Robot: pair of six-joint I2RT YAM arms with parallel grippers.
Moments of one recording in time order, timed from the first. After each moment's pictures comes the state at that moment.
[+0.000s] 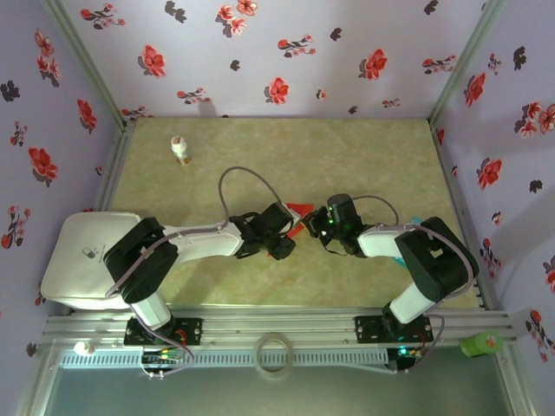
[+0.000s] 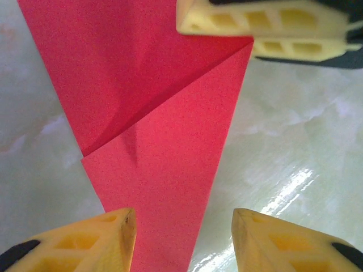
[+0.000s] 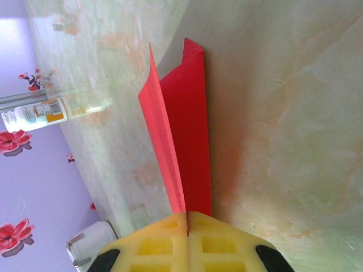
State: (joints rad) left arm -0.99 1.71 0.97 -0.28 -0.08 -0.21; right arm 0.54 1.58 0.53 0.38 -0.31 1.40
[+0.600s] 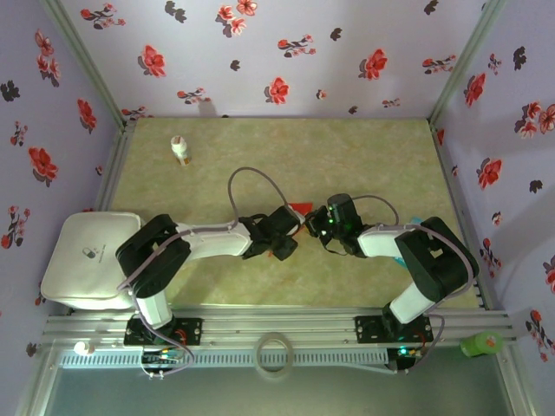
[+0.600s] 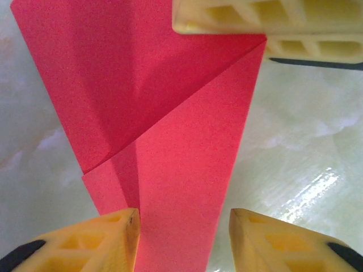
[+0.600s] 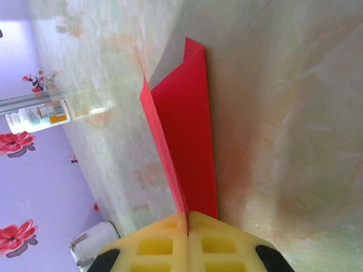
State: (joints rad) left arm -1.02 1.78 1.02 -0.28 -0.17 -0.19; right arm 0.54 1.58 0.53 0.39 -0.31 1.41
